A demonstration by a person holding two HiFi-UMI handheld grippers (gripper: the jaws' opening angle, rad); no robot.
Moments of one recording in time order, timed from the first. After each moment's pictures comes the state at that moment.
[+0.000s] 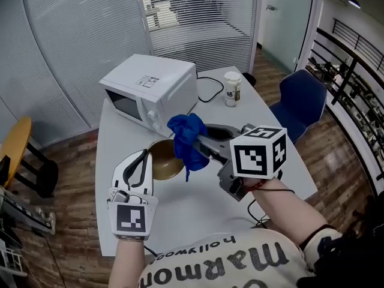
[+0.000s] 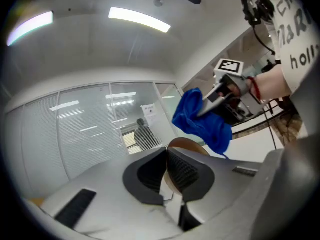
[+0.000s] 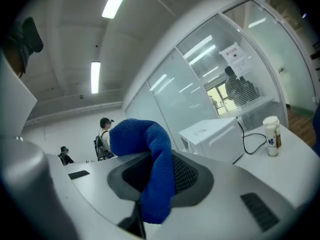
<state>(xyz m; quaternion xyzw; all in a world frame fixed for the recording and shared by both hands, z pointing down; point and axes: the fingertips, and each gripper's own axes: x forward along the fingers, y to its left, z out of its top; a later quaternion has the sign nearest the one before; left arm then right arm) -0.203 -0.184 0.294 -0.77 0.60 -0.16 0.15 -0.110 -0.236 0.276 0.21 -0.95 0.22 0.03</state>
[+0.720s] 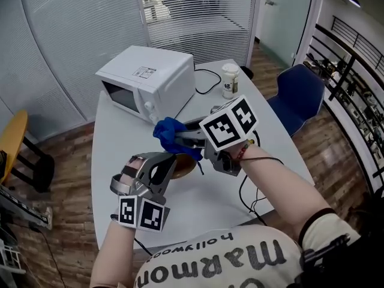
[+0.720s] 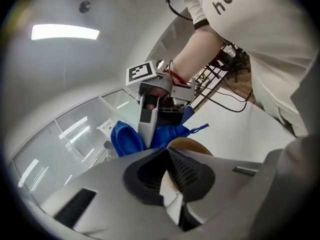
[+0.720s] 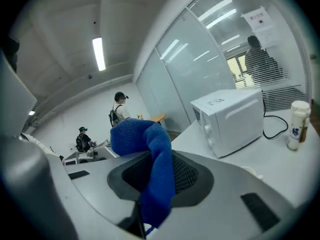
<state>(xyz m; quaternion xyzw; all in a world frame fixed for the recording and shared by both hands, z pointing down) -0.137 -0.179 0.353 -0.78 0.38 -0.35 0.35 -0.158 -0.239 0.342 0.08 -0.95 0.24 0.20</state>
